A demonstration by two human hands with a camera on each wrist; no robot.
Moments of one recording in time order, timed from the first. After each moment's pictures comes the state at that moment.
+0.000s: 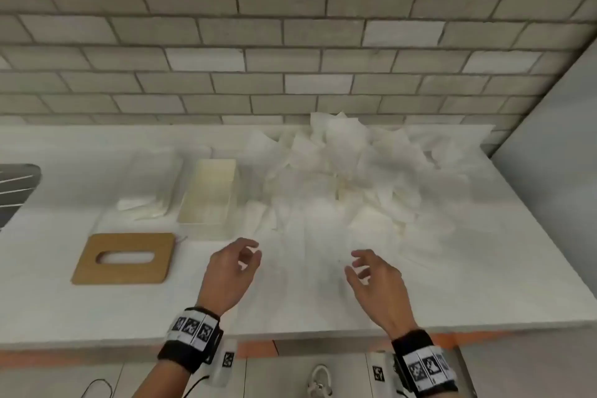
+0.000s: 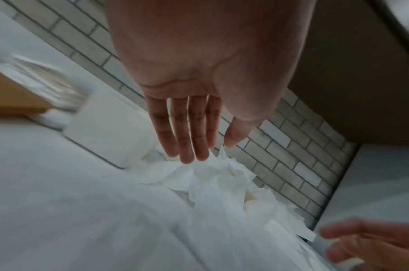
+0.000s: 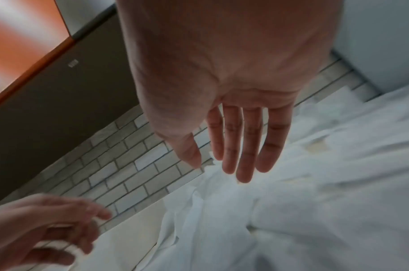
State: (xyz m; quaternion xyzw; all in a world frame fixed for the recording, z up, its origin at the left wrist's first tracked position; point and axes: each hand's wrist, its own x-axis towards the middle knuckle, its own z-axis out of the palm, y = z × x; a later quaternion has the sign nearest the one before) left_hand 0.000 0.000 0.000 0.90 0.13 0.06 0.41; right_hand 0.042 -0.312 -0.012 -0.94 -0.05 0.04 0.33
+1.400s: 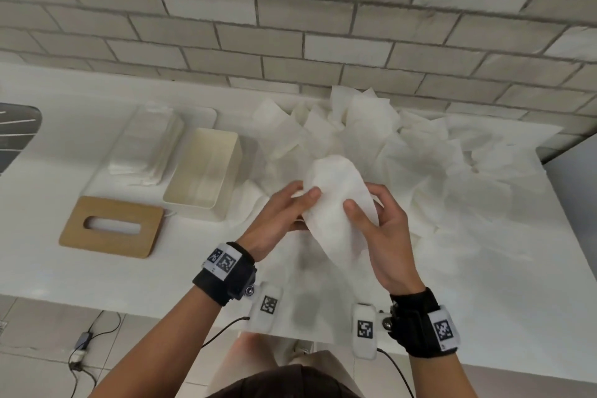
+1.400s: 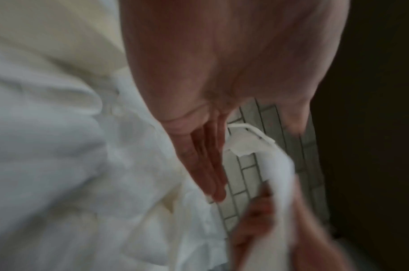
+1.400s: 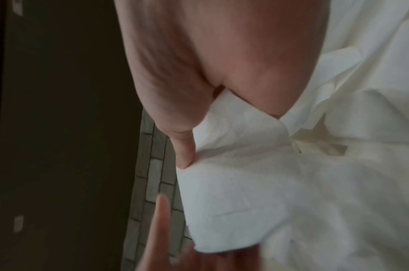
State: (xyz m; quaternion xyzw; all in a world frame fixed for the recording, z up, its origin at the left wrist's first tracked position) left_hand 0.124 -0.079 0.051 0.64 0.13 -0.09 0.75; right_hand 0.160 -0.287 0.058 -0.67 -0.05 0.12 0.73
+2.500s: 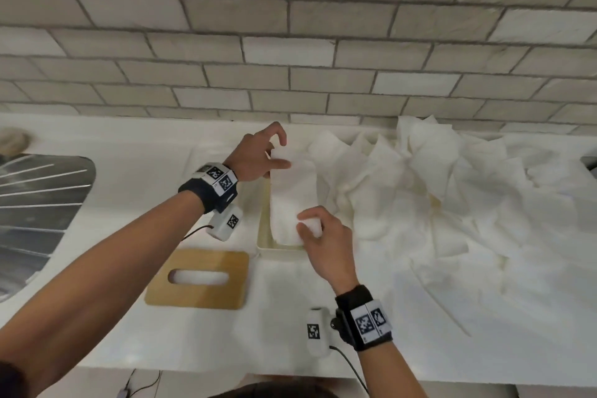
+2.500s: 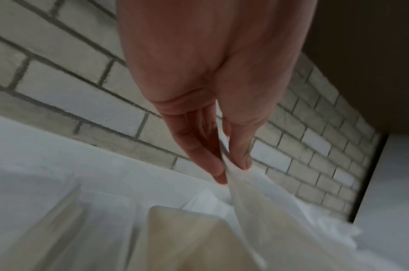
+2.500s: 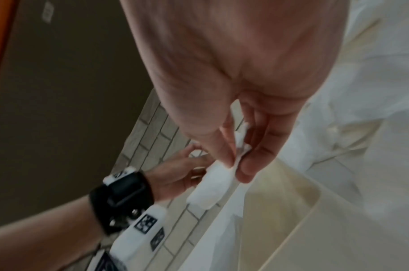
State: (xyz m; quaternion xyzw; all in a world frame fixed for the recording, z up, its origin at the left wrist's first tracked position) left_hand 0.226 0.240 0.095 0.91 0.01 -0.05 0.41; right_hand 0.124 0.011 0.034 -0.85 -0.08 0.08 0.51
